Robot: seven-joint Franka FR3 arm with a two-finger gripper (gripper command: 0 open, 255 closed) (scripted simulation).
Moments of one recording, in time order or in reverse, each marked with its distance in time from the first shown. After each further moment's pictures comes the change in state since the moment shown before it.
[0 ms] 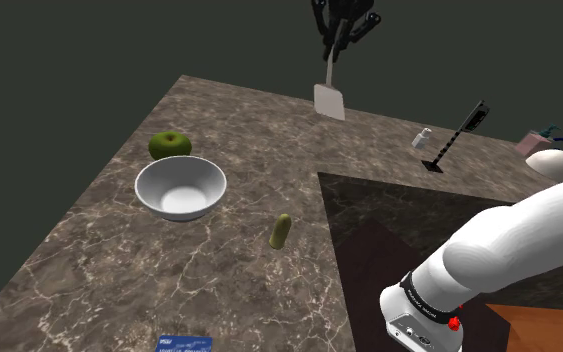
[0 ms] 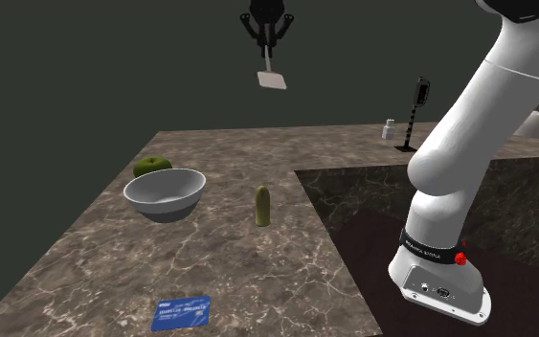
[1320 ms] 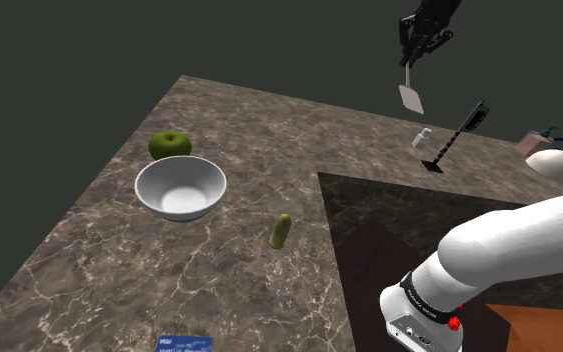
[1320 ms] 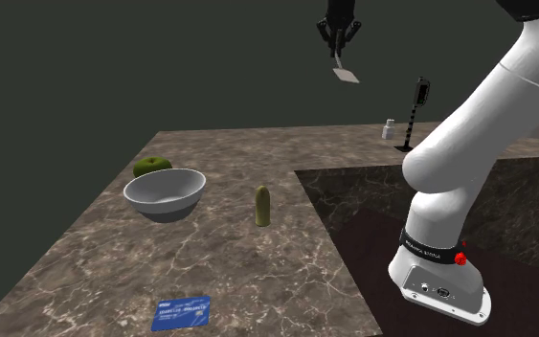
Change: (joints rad) arm -0.133 -0.131 -0.379 -0.143 -0.092 0.017 -0.512
